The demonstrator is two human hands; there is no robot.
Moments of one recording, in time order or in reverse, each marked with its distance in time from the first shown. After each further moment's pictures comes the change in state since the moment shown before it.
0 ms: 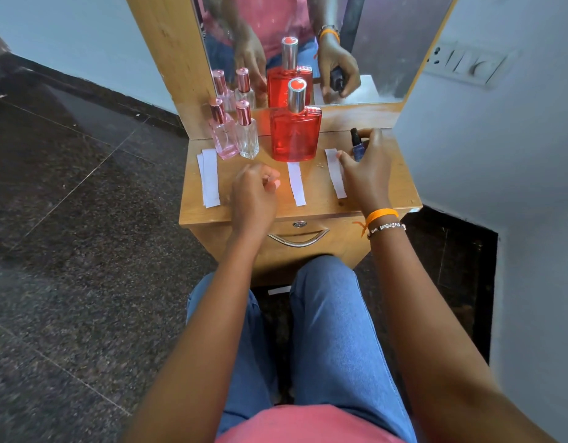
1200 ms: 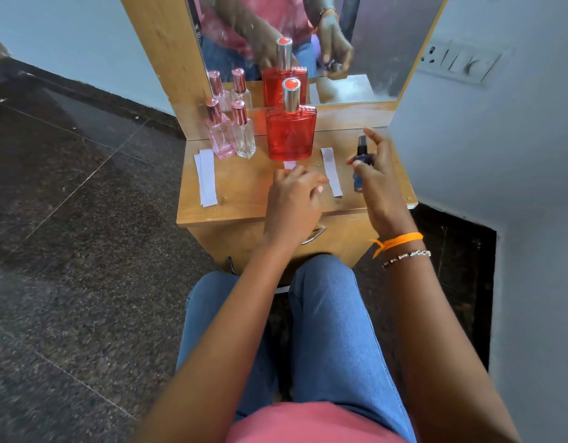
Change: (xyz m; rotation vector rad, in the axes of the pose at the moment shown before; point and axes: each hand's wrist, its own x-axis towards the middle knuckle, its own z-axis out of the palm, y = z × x) left_hand -0.022 0.030 0.032 0.085 -0.164 0.296; right_hand -0.029 -0.006 -0.037 0.447 -0.222 0.111
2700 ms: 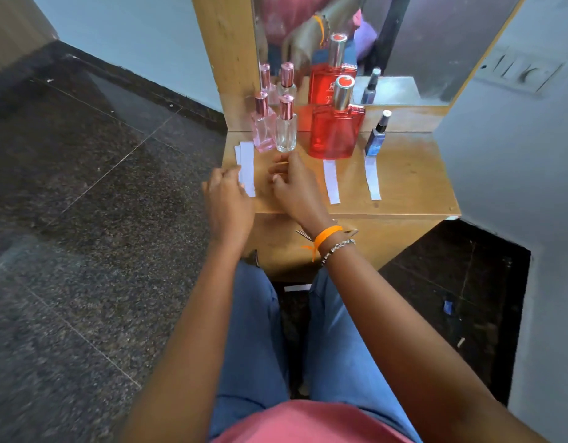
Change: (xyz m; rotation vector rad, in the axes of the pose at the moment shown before) left_hand -0.021 -0.092 -0.078 0.199 0.252 -0.435; right_hand -0.018 -0.004 0.155 -0.289 -0.283 -0.002
